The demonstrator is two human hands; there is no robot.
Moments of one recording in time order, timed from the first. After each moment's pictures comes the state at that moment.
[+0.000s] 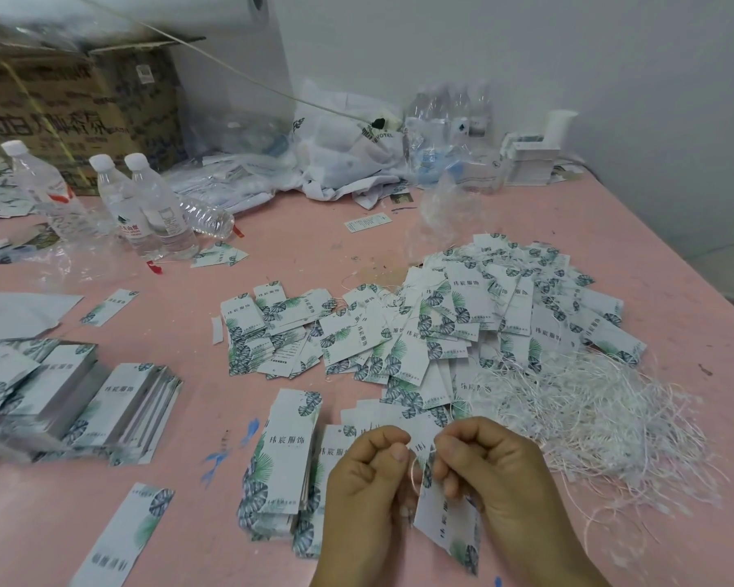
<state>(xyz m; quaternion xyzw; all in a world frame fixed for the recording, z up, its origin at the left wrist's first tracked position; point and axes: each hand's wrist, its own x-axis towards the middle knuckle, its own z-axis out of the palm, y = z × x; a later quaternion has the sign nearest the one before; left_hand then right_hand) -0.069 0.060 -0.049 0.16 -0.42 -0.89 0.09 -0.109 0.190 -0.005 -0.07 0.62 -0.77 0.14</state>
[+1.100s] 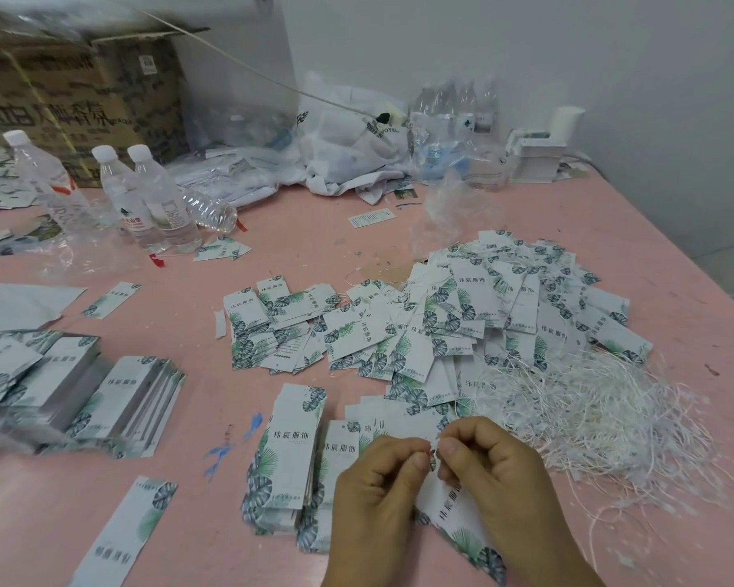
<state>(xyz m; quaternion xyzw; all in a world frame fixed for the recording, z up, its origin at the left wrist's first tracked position) -0.059 0.059 -0.049 0.08 -0.69 -0.69 0.20 -0.104 0.189 -0.010 -0.11 0.74 -0.65 0.08</state>
